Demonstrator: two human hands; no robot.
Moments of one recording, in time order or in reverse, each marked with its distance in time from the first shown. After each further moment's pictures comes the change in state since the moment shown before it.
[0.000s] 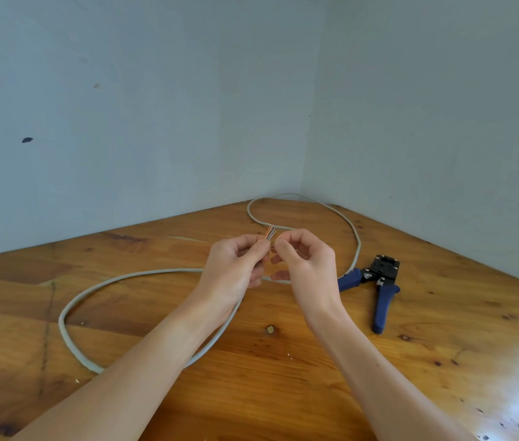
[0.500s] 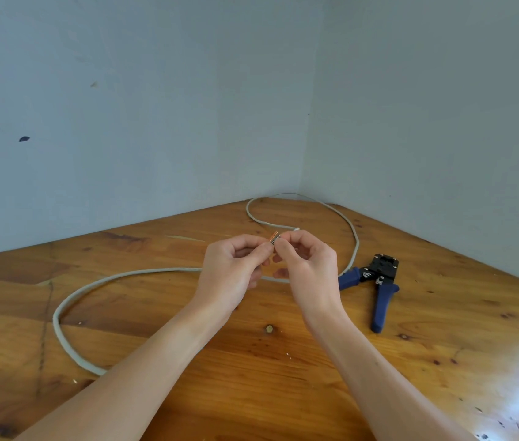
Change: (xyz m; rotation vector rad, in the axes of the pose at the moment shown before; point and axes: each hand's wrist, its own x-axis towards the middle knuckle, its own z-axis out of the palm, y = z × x) left_hand -0.003 -0.004 0.000 0.047 0.066 0.061; right_hand -0.002 0.001 -0.001 -0.015 0.028 -0.008
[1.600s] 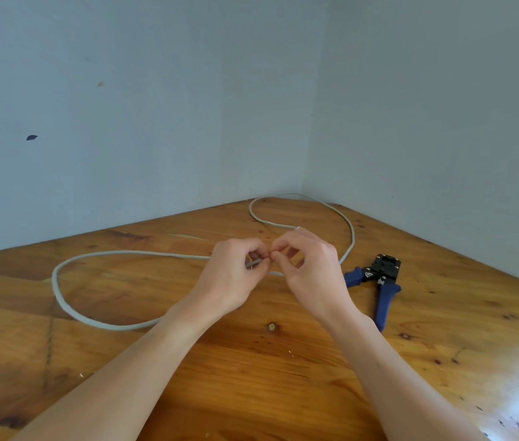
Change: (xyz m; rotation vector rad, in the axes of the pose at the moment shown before) left_hand 0.007 -0.004 -0.013 0.775 -0.099 0.294; right_hand 0.012 0.009 -0.015 -0.645 -0.141 -0.426
